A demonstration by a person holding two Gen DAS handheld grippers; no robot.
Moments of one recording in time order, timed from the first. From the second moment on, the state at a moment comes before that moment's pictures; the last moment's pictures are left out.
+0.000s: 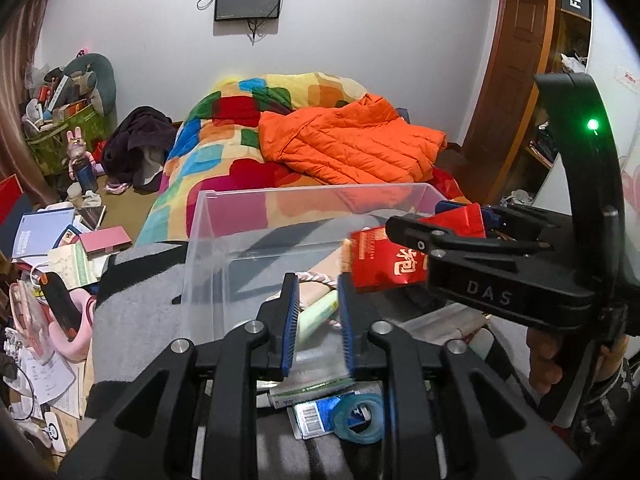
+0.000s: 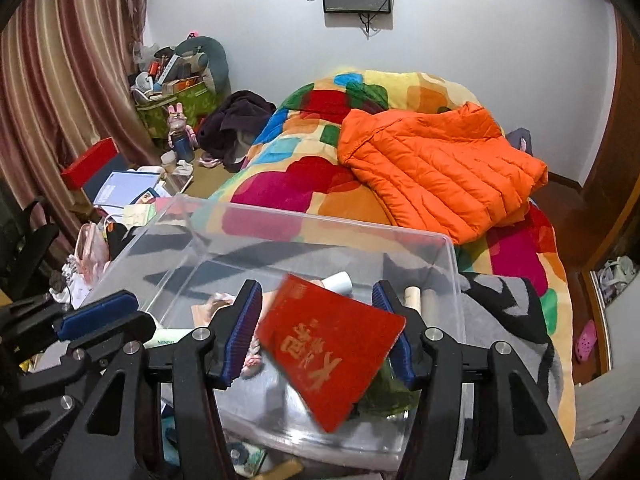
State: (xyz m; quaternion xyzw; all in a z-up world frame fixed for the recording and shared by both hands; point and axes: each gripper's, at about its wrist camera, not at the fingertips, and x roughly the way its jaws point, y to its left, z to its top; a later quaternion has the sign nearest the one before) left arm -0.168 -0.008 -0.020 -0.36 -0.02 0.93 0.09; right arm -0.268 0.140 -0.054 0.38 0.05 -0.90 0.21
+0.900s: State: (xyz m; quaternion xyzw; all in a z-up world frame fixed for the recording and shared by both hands) left arm -0.086 0.012 -0.062 -0.40 0.00 0.91 0.08; right arm -0.160 0.198 -0.097 0.40 0.10 -0.89 0.22
